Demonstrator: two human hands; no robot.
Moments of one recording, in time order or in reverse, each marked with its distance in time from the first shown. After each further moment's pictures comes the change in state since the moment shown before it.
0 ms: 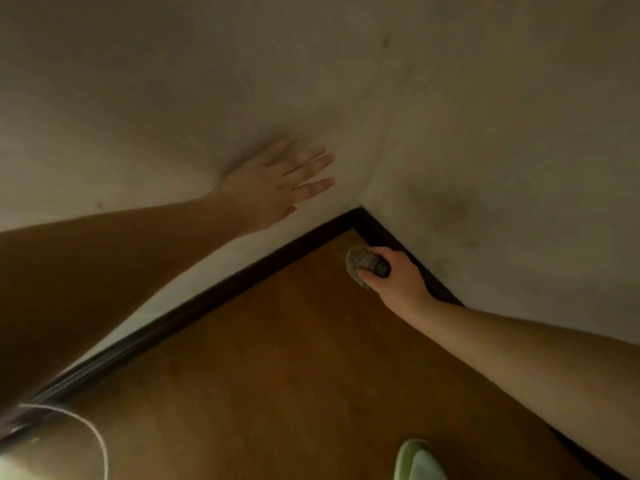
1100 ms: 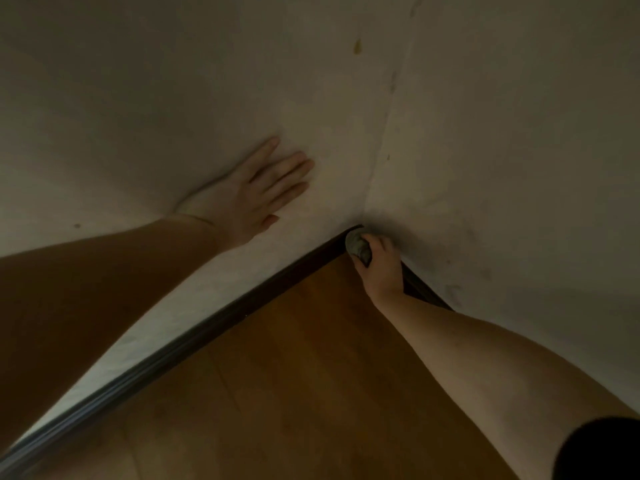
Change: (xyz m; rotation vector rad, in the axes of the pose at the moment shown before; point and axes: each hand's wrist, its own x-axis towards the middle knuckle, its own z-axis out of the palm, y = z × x) left_hand 0.037 -0.012 0.022 0.396 -0.033 0.061; right_hand 0.134 0.045 0.039 -0.183 0.267 -0.106
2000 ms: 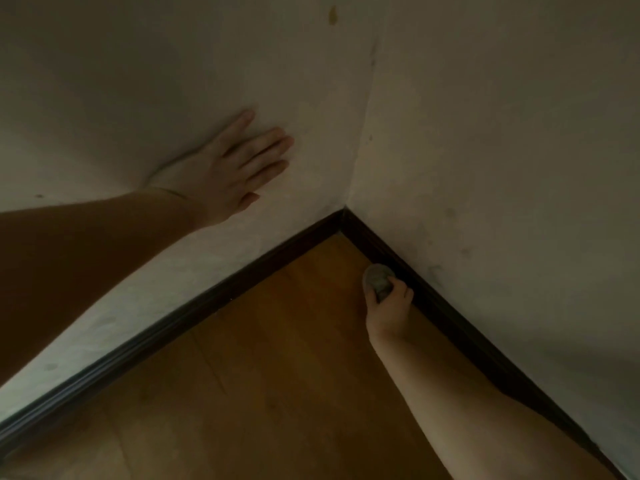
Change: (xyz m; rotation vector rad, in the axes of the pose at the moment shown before) left_hand -0.004 -0.005 -0.008 0.042 -0.015 0.005; right_hand -0.092 0.045 0.014 0.278 0.141 0.544
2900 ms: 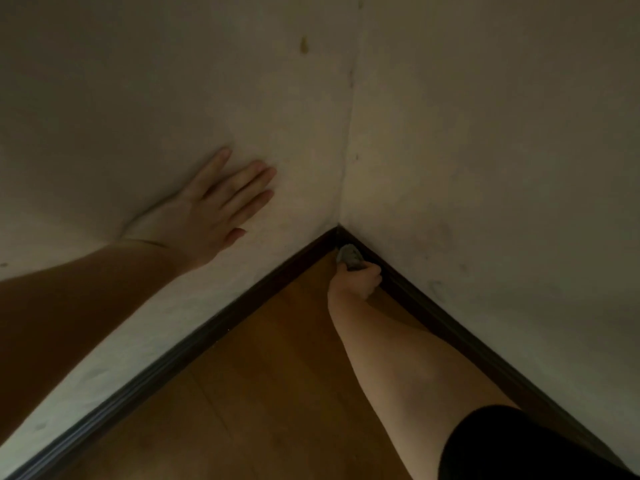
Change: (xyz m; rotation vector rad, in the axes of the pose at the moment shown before) left_hand 0.003 0.007 0.017 -0.076 0.120 -0.043; right_hand 0.048 -0.087 0.068 0.411 0.137 0.346
